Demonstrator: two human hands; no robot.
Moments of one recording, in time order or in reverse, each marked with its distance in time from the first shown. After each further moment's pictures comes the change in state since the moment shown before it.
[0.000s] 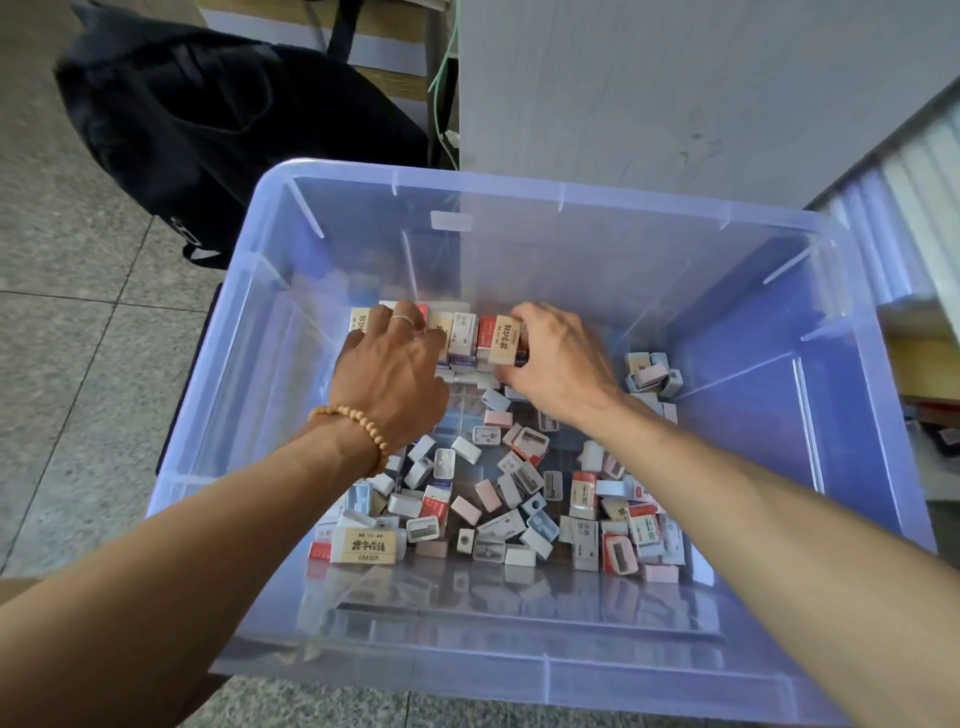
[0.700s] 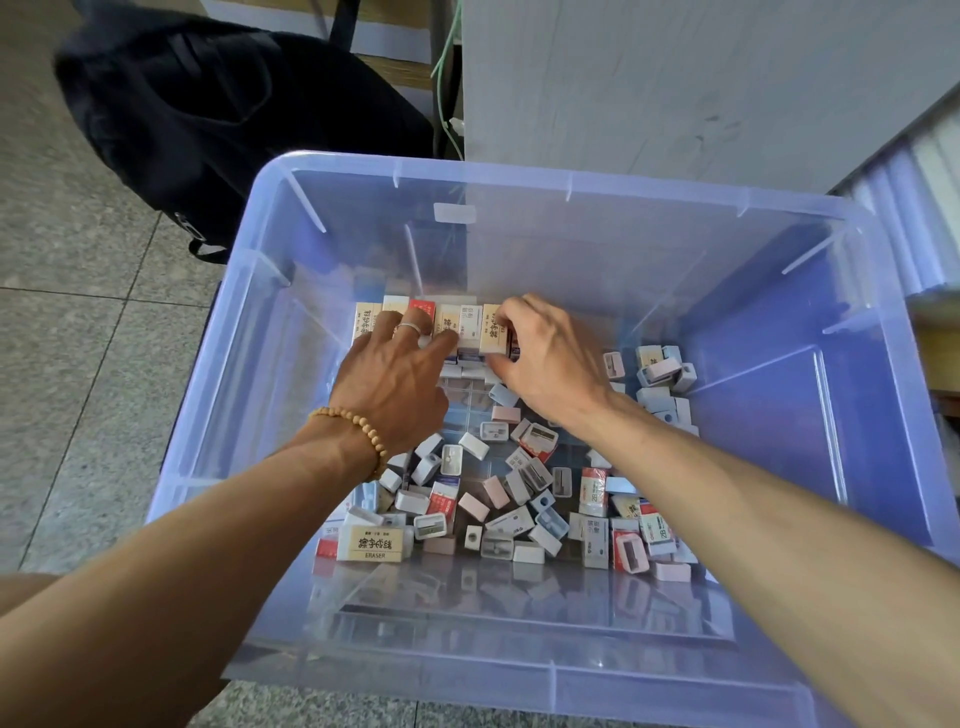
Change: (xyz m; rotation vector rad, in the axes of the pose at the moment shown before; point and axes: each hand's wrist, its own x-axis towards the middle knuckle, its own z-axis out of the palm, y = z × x) left_hand -0.003 -0.008 0.008 0.030 -0.039 0.081; right_hand 0.003 -0.004 0.018 0.031 0.109 -0.131
